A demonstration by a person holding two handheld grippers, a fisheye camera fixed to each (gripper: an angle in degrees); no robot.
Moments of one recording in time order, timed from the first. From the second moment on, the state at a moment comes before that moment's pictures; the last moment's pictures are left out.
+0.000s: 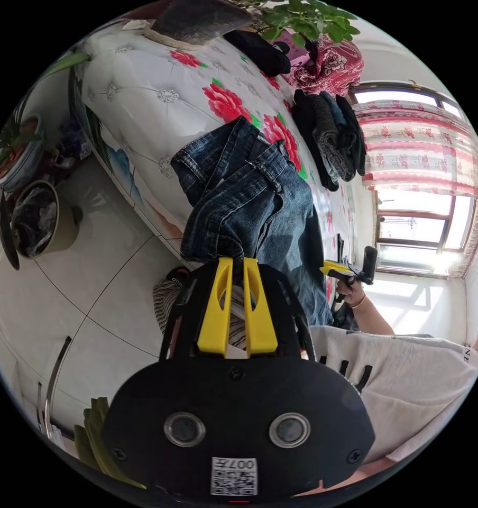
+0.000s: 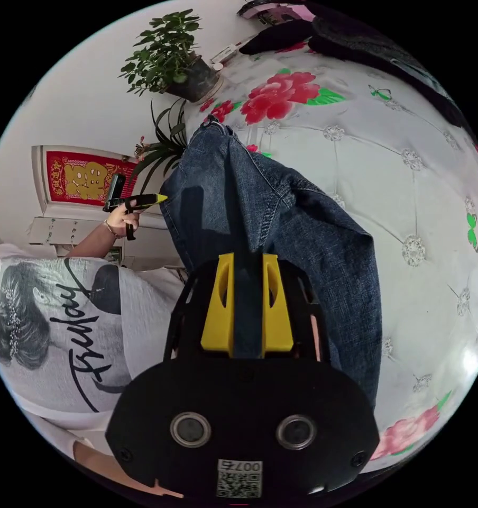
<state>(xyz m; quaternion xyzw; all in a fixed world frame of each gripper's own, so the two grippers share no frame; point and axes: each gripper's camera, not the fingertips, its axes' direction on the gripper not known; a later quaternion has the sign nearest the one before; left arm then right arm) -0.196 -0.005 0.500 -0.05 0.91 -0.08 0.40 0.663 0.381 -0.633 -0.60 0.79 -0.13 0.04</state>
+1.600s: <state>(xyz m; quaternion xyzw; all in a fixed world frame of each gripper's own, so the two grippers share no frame) -0.210 0.005 0.540 -0.05 0.92 -0.09 0.37 0.725 0.062 -0.689 -0.36 0.85 0.04 0.39</state>
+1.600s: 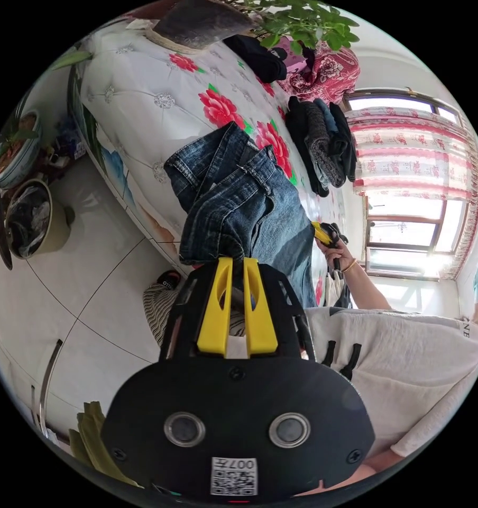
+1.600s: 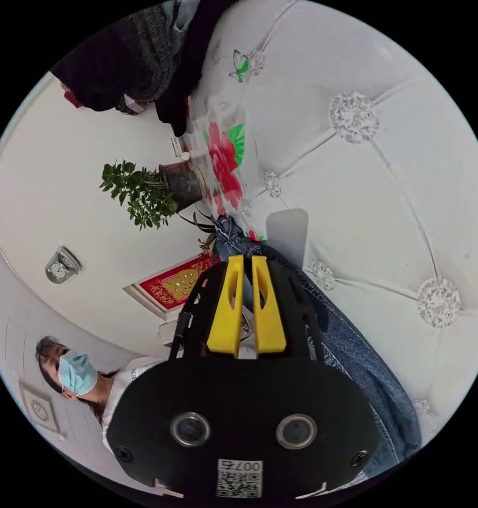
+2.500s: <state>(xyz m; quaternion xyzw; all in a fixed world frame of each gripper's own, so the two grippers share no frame) -0.294 -0.112 0.489 0.13 0.96 -0.13 0.21 0.440 0.450 -0.498 -0.35 0.87 -0.30 0.21</state>
